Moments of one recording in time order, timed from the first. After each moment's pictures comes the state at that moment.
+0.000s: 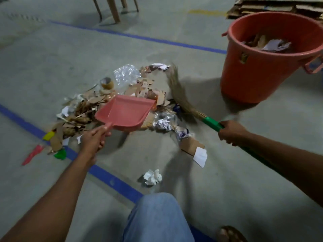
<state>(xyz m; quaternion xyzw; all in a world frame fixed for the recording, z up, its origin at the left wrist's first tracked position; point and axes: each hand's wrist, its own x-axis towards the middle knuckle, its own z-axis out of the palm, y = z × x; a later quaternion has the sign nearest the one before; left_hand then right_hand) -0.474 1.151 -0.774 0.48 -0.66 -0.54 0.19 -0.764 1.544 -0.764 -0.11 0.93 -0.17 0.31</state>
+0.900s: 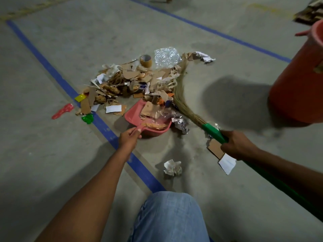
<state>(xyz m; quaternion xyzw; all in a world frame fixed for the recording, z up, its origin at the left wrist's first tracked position) -0.433 1.184 -0.871 0.56 -0.59 -0.55 0.17 -0.698 1.461 -0.788 -0.33 0.89 -0.11 0.28</state>
